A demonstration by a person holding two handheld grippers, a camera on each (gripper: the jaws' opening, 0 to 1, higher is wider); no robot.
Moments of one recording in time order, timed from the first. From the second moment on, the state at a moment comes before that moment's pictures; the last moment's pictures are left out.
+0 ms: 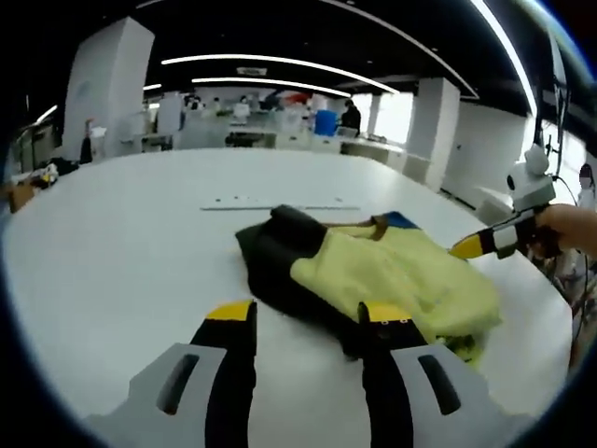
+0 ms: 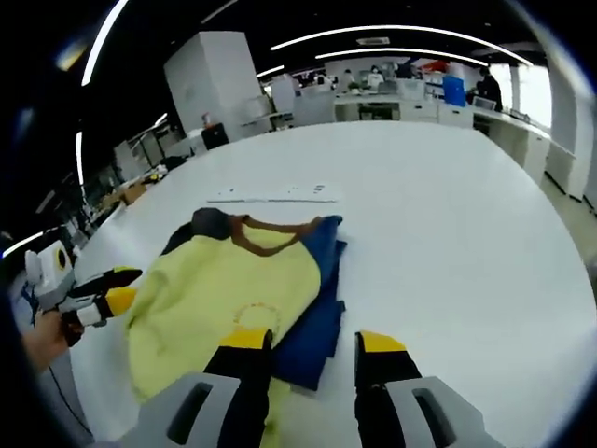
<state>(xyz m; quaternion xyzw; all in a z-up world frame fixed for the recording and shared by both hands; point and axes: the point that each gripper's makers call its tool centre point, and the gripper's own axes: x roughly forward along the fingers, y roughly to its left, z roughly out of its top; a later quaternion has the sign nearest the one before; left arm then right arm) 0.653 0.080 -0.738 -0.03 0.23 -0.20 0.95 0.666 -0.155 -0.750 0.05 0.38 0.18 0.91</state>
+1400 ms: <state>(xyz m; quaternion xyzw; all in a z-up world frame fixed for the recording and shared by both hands) 0.631 0.043 -0.770 -0.01 0.31 -0.24 0.92 0.668 -0.152 -0.771 0.07 0.37 0.16 0.91</state>
